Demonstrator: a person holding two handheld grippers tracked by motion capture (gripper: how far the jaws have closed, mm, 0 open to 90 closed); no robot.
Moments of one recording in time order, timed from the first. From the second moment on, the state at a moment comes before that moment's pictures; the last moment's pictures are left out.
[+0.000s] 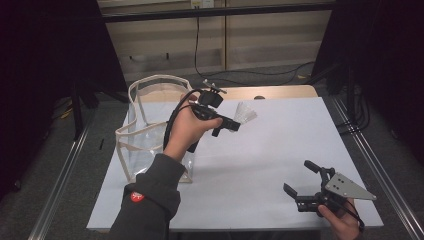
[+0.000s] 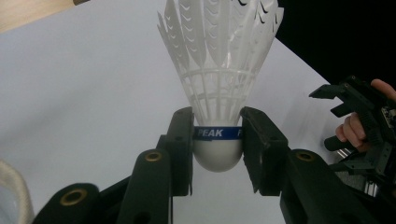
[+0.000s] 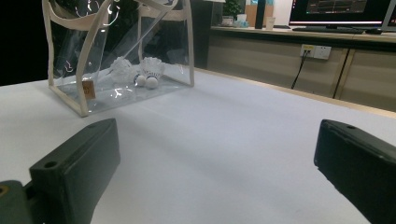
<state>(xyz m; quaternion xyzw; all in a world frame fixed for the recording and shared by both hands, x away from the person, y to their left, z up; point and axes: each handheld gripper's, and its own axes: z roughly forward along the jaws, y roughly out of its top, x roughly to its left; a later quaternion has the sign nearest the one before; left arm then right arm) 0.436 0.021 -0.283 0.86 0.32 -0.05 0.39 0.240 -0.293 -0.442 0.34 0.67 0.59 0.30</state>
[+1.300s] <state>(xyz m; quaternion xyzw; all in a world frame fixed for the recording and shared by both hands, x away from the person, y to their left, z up) 0.443 0.049 -0.264 0.85 0.35 -0.04 0.39 0.239 -0.292 -0.442 0.34 0.67 0.59 0.30</state>
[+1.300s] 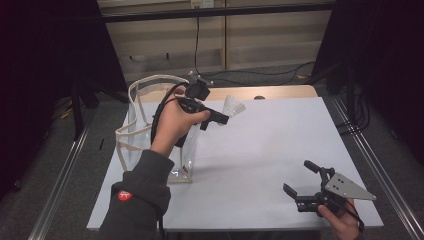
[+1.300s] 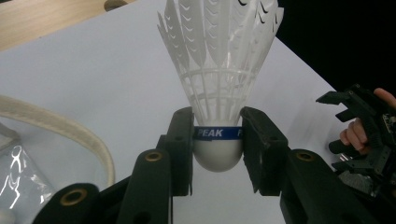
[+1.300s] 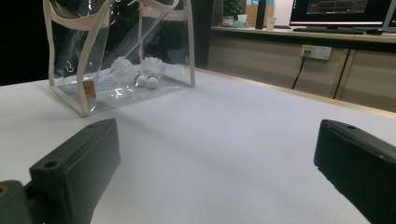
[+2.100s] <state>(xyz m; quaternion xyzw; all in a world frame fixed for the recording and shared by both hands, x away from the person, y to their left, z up) 0.452 0.075 -0.251 0.84 0.37 -0.01 0.39 0.240 -0.292 -0.442 0.34 0.67 0.59 0.30</state>
